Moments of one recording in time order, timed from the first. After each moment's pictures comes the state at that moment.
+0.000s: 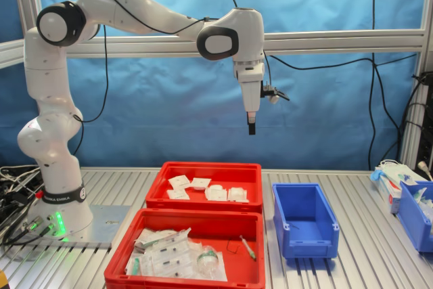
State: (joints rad) arm 0.01 0.08 0.00 -1.83 -0.02 1.98 0.77
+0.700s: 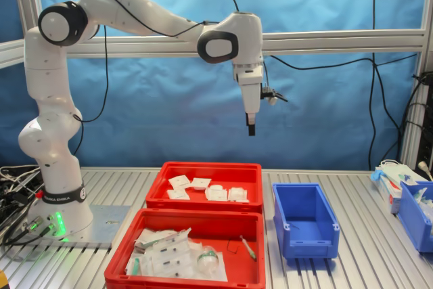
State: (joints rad) arm 0.04 0.07 0.00 -1.86 -0.02 2.02 0.77
